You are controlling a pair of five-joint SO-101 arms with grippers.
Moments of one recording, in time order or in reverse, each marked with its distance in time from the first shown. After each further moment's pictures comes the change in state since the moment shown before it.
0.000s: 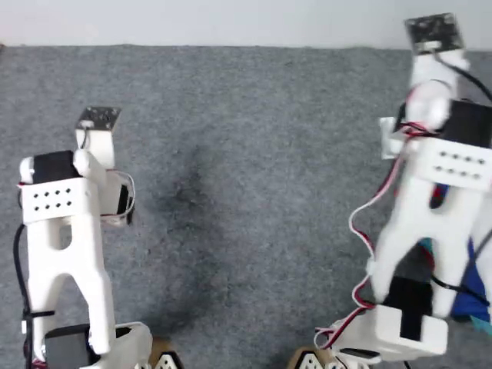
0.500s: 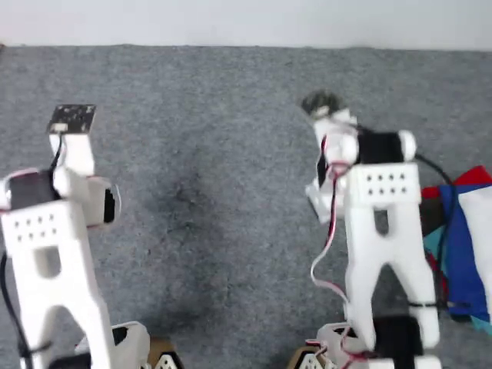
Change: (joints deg) left arm -4.4 -13.3 5.1 0.0 0.3; right arm -16.0 -16.9 40.5 0.0 4.3
